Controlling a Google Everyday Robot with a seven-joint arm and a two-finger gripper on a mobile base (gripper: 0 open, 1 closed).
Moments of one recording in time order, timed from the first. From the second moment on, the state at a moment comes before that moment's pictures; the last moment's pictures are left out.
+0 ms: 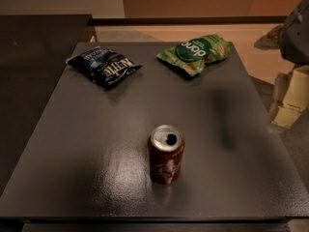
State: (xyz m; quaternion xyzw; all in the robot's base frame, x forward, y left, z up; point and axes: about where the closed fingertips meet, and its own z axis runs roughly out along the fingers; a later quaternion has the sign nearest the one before) arm 0.428 -0.207 0.976 -0.63 0.76 0.00 0.16
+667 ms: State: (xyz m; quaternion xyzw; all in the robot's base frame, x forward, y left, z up) arm 0.385 -0.149 0.955 -0.69 0.68 0.11 0.19
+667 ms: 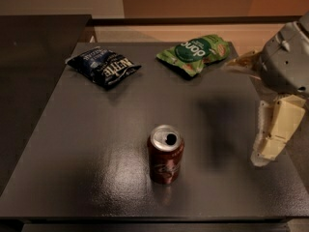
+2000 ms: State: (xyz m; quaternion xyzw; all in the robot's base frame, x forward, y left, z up) arm 0.351 -0.033 0.906 -0.70 0.62 0.24 0.24
